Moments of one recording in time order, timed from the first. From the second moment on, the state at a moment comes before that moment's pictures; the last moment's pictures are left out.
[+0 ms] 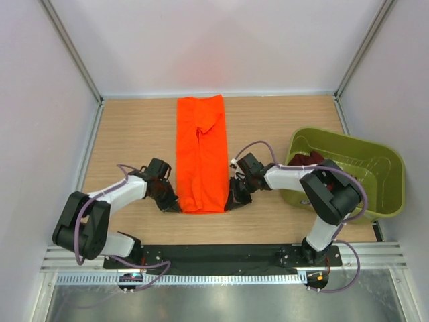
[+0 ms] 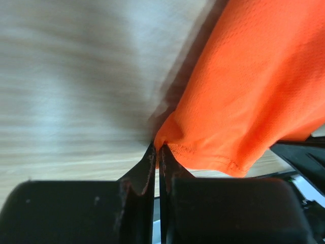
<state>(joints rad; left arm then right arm) -0.37 1.40 0.63 -0.54 0.27 -0.90 0.65 1.74 0.82 -0.23 -0.55 0.65</state>
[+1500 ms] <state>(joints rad) -0.31 2.03 1.76 -0.95 -0.03 -0.57 0.45 2.27 1.94 -0.78 -0.32 0.51</state>
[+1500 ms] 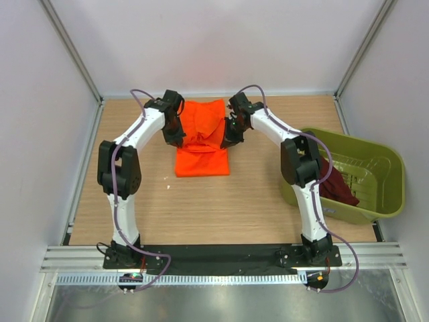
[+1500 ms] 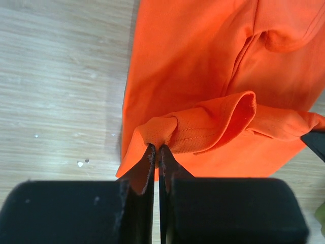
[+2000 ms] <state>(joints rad) -0.29 2.15 1.88 -0.95 -0.02 -0.55 0.41 2.37 2.07 -0.81 -0.38 0.50</state>
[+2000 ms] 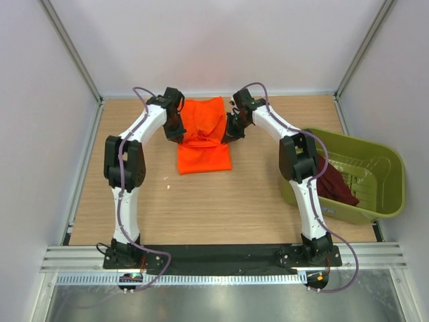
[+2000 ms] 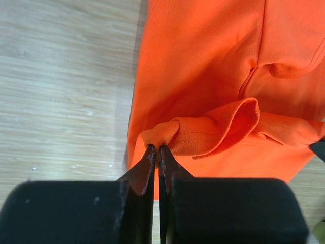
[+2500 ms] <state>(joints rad) -0.27 2.22 1.98 -0.93 -0.03 -0.52 0.38 2.50 2.27 -0.85 -0.39 0.54</state>
